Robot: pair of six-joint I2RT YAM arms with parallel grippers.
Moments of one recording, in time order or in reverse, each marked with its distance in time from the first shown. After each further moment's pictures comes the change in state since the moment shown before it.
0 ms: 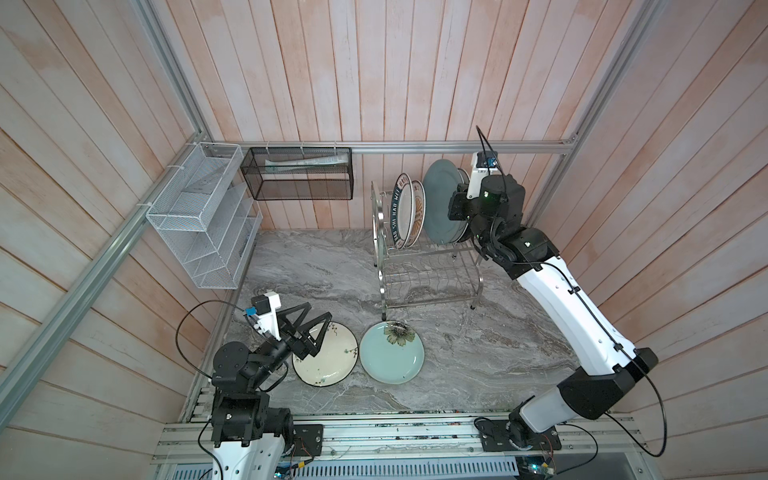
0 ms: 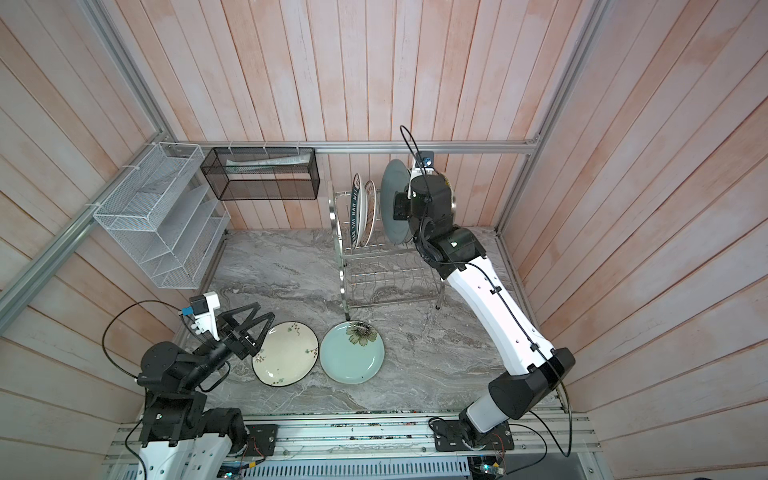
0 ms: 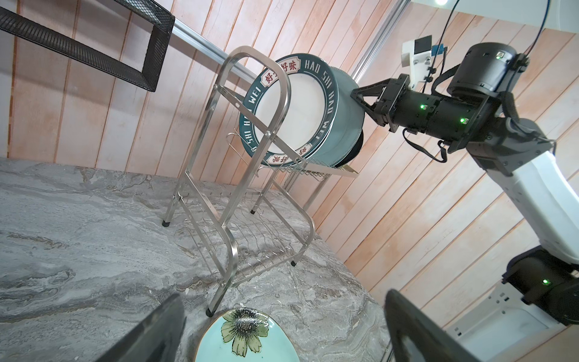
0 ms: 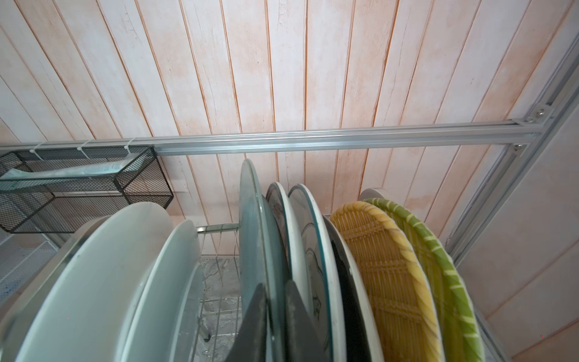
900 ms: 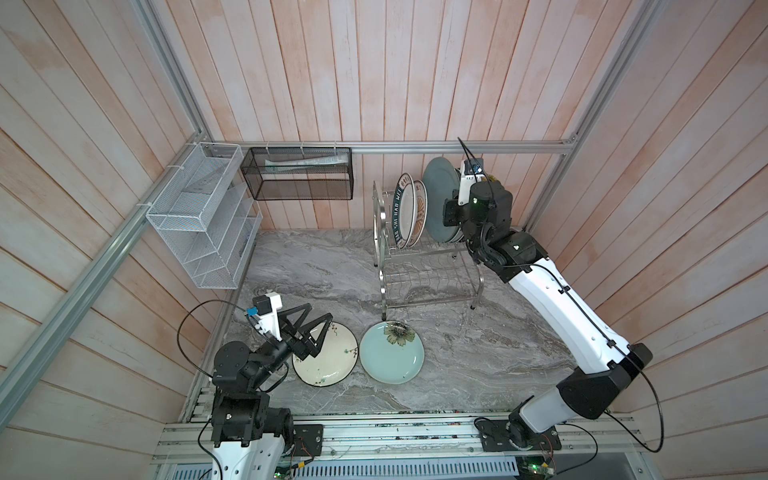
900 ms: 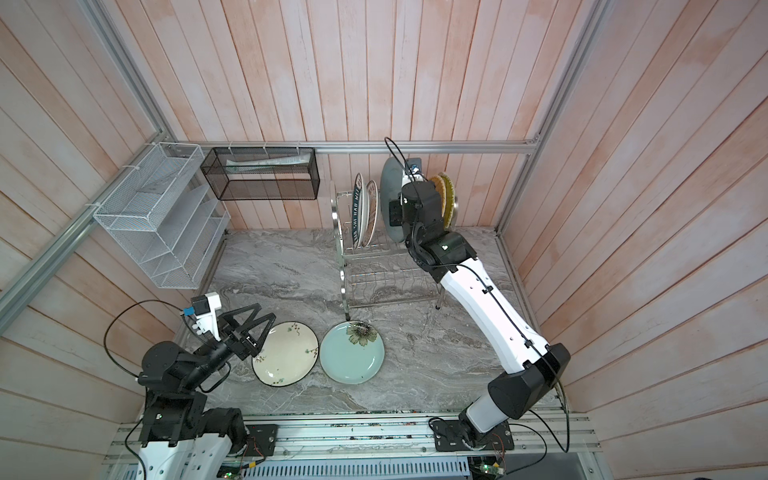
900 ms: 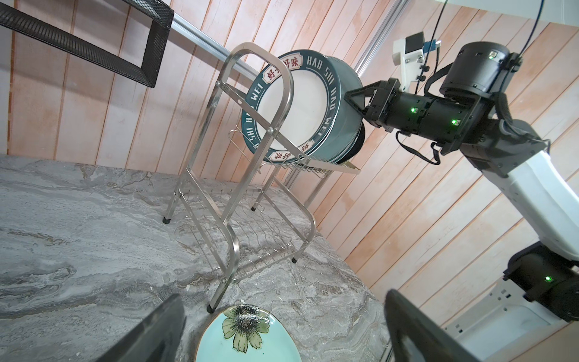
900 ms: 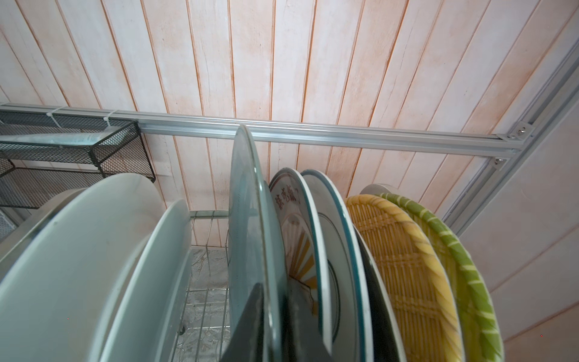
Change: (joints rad) left arm -0.006 0.000 0.000 -0.017 -0.001 0.012; right arm 0.024 0.005 -0.060 0.049 0.054 -0.093
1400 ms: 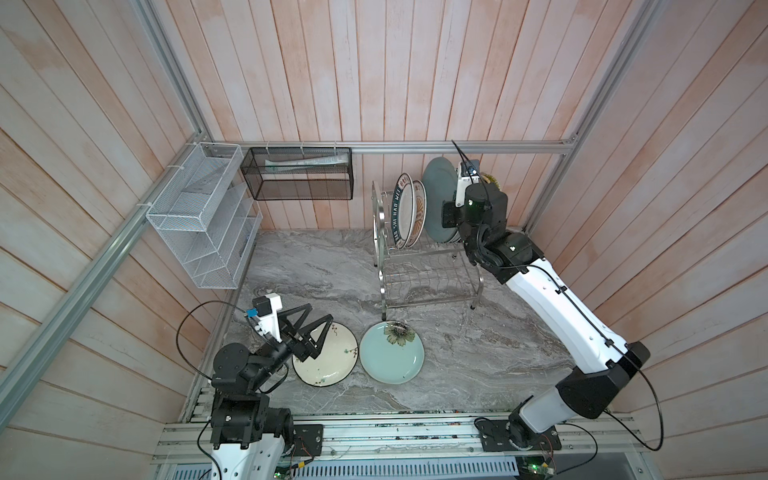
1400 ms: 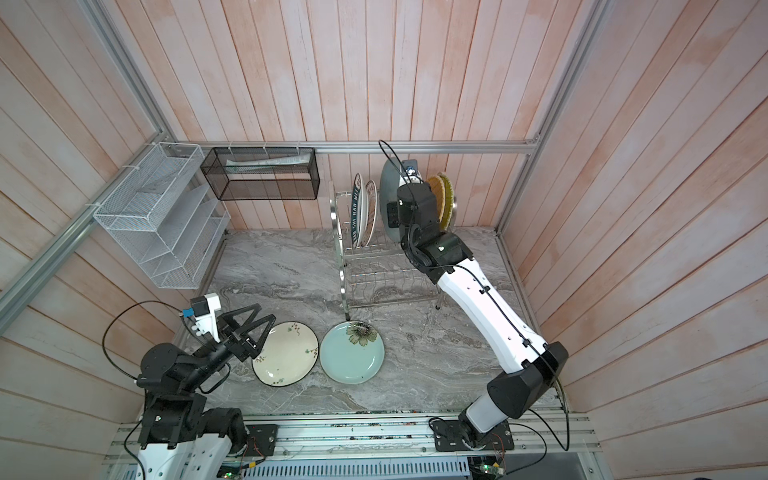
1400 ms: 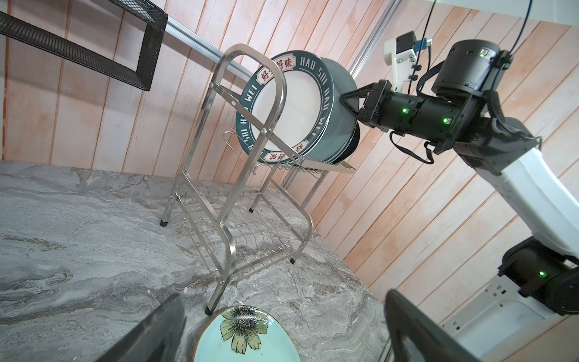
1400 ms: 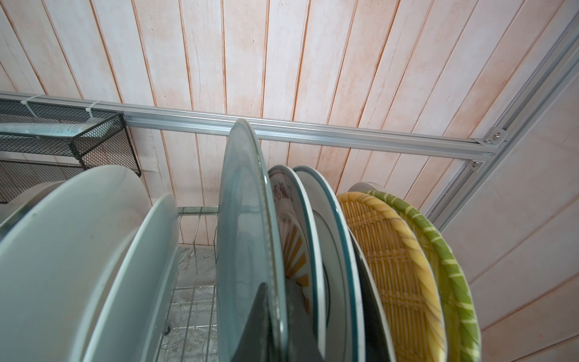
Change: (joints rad) left arm -0.009 -0.011 0.002 -0.001 -0.003 0.006; right arm 0.022 0.004 -0.003 -0.002 0.068 -0.031
